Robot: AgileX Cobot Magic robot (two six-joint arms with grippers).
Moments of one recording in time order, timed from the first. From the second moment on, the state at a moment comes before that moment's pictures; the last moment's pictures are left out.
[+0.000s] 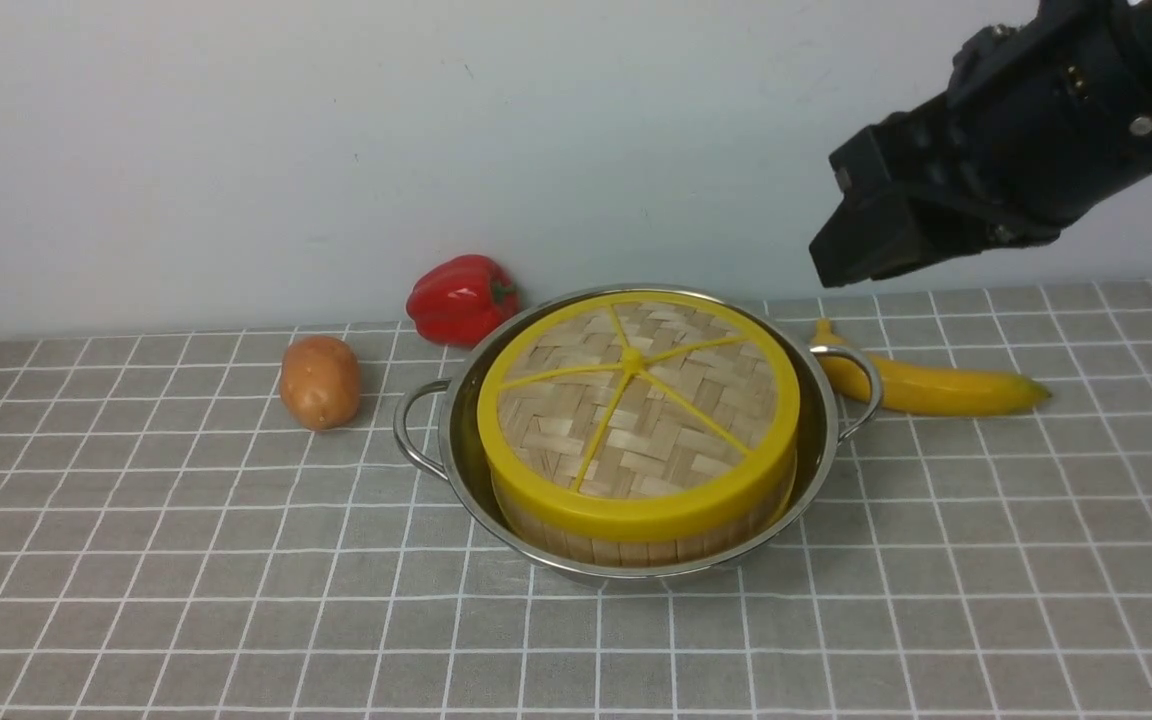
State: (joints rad) right arm 0.40 1.48 -1.57 0.35 1.23 0.10; left arm 0.12 0.00 0.01 -0.04 0.34 0.09
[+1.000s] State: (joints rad) right arm 0.36 1.65 -1.24 0.36 1.23 -0.10; left arm 0.12 0.00 0.01 -0.04 0.34 0.09
